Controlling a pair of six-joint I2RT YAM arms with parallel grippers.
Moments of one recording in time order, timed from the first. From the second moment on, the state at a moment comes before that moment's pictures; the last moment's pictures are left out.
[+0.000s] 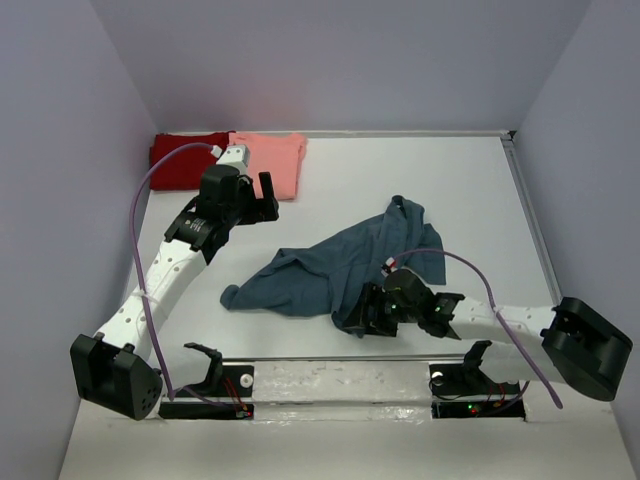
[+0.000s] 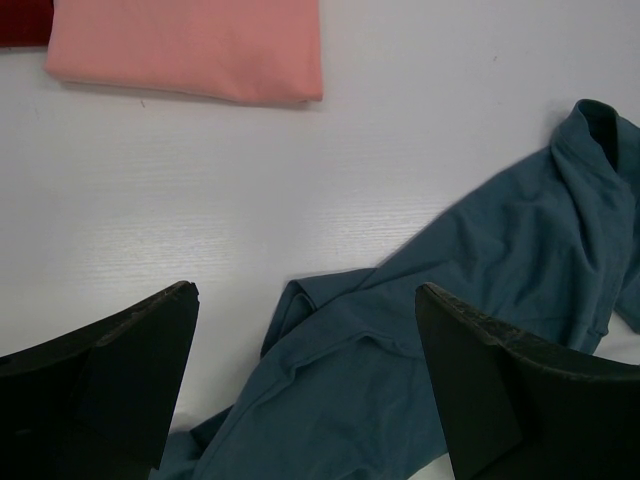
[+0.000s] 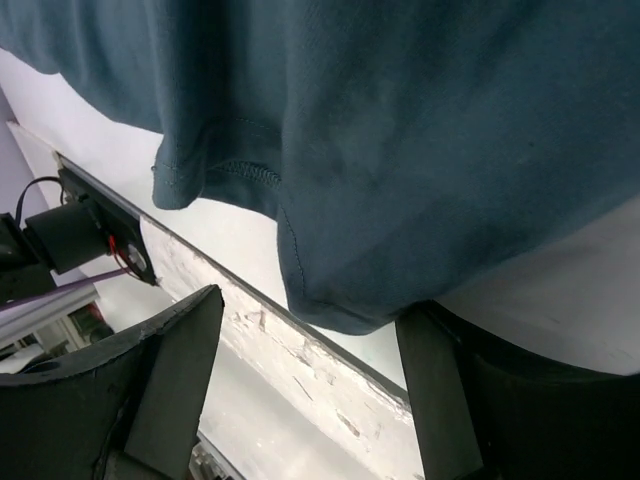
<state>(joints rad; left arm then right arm) -0.36 1.17 1.07 -0.46 -0.07 -0.34 0.92 1.20 0.38 0.05 -0.17 1.13</state>
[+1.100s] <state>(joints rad) -0.36 1.17 1.07 -0.46 -0.07 -0.34 0.92 1.17 0.35 -0.10 -0.13 1.15</state>
